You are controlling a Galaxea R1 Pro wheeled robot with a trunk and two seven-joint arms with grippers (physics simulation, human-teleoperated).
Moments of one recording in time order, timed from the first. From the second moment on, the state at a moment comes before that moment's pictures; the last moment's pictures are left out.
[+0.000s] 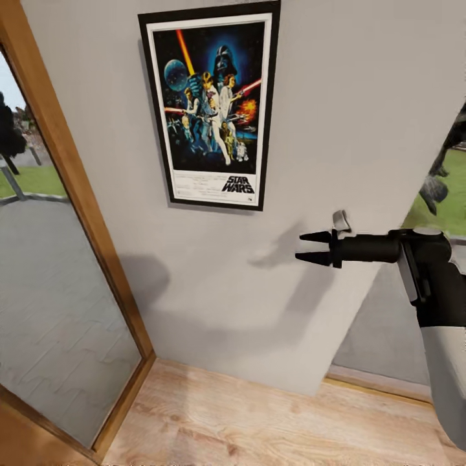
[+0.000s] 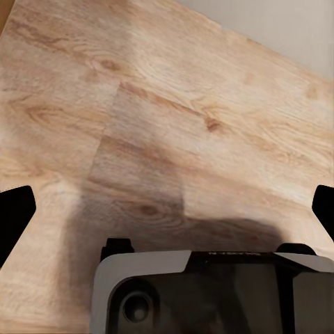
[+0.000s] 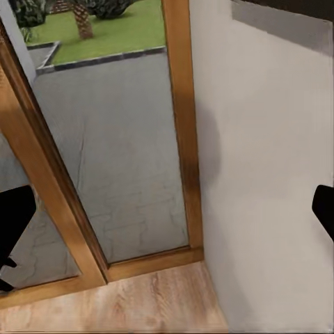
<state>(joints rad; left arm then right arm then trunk) 0.03 0.13 0.37 -0.87 0.00 0.22 -0.53 -0.97 -0.32 -0.03 -1.31 -0.01 0.68 1.44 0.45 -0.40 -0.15</state>
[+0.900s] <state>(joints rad) 0.03 0.13 0.36 -0.86 0.00 0.22 -0.53 -0.51 -0.32 -0.08 -0.87 -0.01 0.26 1.44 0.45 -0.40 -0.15</state>
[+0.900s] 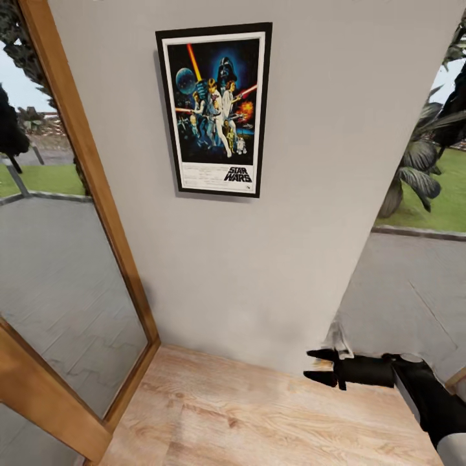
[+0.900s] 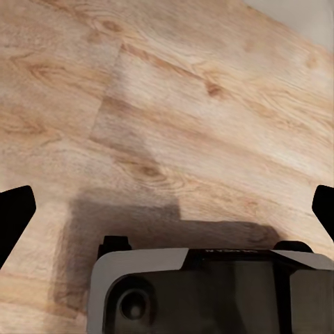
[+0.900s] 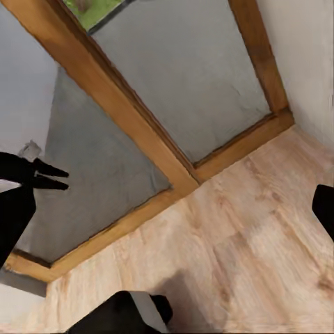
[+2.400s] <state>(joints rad) 0.03 0.13 0.36 -0.57 -0.01 0.16 -0.52 -0.35 -0.33 -0.13 0.04 0.00 -0.08 0.60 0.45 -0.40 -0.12</state>
